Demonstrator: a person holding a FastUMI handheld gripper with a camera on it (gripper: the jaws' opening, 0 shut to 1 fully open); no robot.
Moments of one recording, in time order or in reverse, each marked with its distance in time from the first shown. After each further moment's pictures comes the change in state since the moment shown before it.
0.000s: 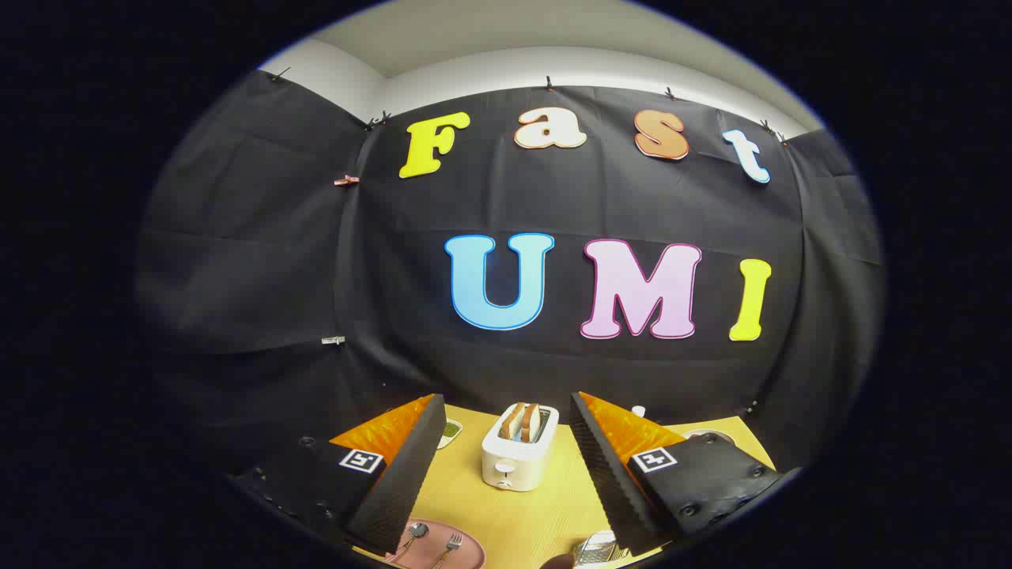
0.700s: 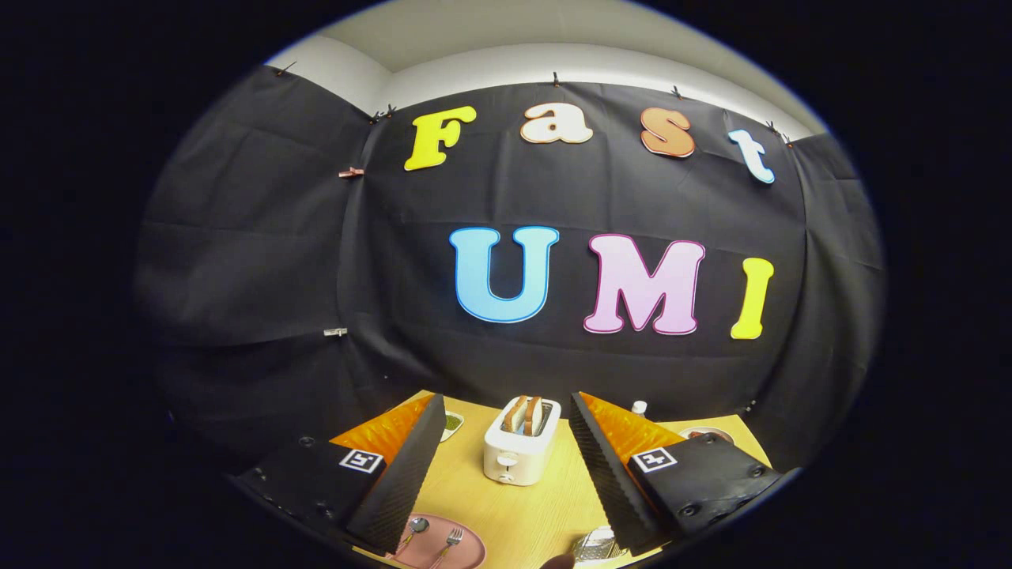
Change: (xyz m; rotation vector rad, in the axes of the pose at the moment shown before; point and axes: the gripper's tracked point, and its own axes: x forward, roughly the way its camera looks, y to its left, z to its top) arm -0.005 0.009 -0.010 -0.017 0.035 0.009
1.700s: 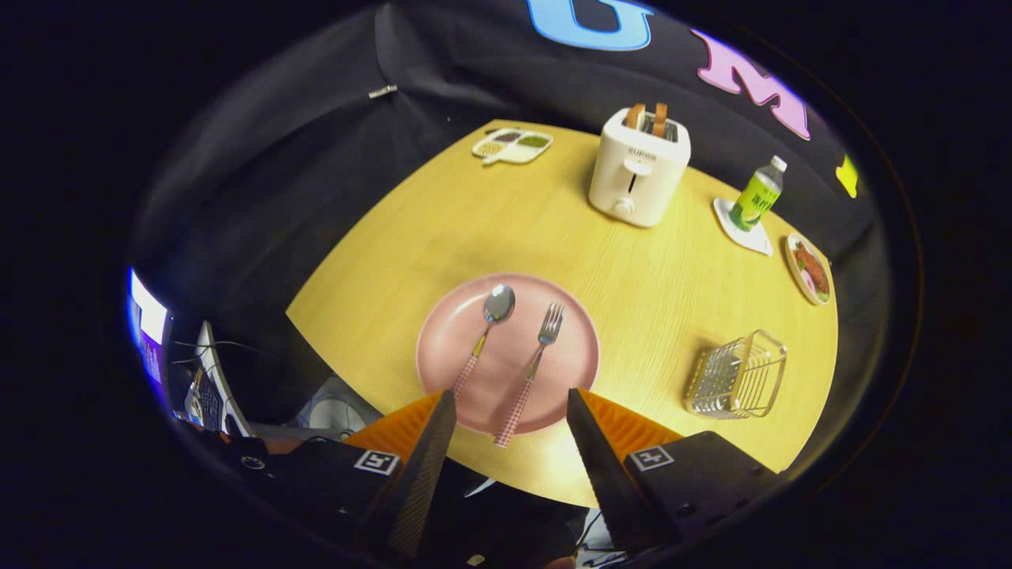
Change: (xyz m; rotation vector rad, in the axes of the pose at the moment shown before) arm -0.091 0.108 -0.318 -0.010 1.054 0.232
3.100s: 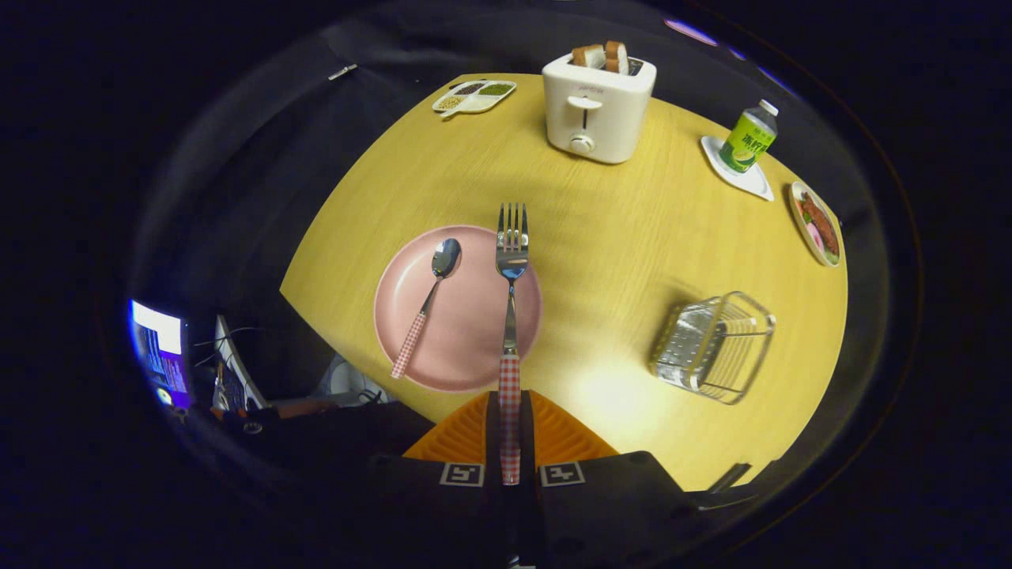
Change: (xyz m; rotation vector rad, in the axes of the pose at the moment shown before) arm -0.059 -0.100 -0.003 0.039 0.230 0.062
